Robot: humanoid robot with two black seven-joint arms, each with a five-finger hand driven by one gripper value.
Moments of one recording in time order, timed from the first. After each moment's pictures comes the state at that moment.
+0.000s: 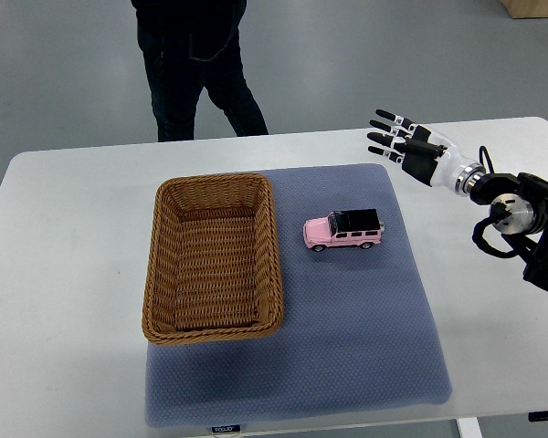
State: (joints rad) left arm 0.04 0.00 -0.08 -0.12 0.11 -0.11 -0.05; right arm 0.85 -0.24 0.50 0.44 -0.02 0.46 0.16
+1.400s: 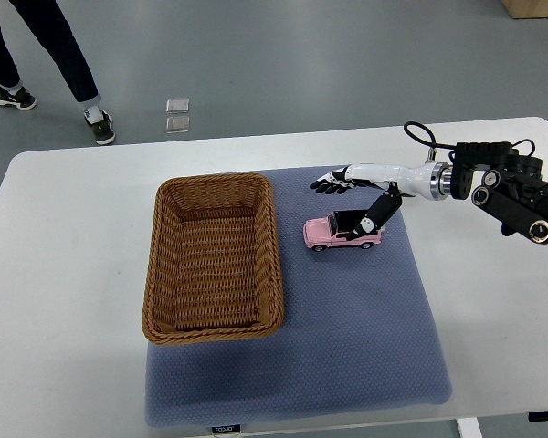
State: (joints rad) left arm 0.03 0.00 -0.08 -0.11 0.11 -0.11 -0.05; right arm 0.94 -0.35 0.33 0.73 -1.31 0.41 0.43
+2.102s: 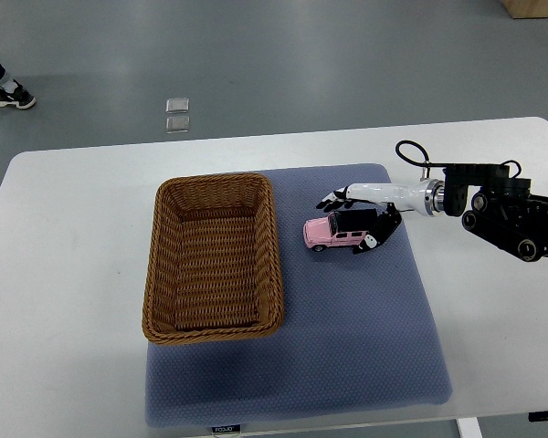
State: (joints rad) left arm 0.03 0.00 -0.08 -0.11 0.11 -0.11 -0.05; right arm 0.95 -0.34 0.18 0.71 -1.32 0.27 0.43
